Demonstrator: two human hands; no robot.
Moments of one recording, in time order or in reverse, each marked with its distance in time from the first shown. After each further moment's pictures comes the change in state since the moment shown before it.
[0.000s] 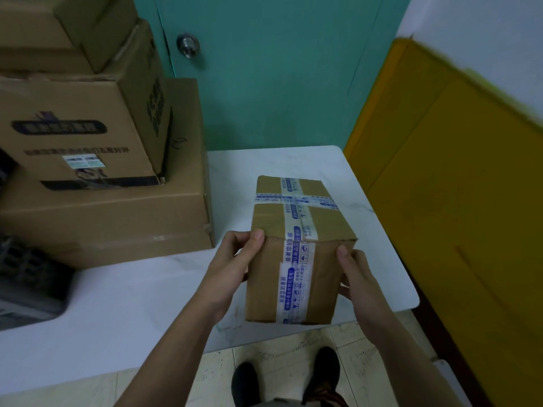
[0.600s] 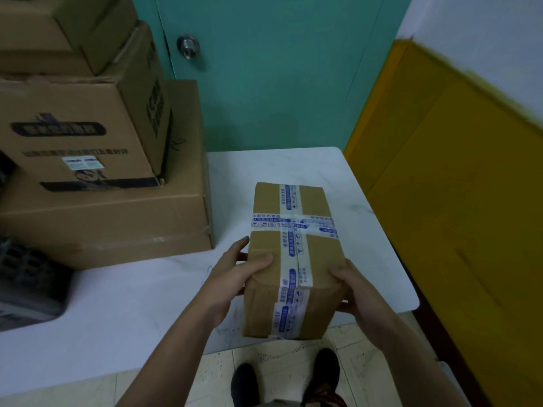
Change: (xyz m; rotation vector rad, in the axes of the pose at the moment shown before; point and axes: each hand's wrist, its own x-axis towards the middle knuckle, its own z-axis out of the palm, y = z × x) left_hand 0.006 -0.005 -0.004 0.072 -0.048 -0.174; right_hand 0.008 0.010 -0.014 -0.041 -0.155 0.179
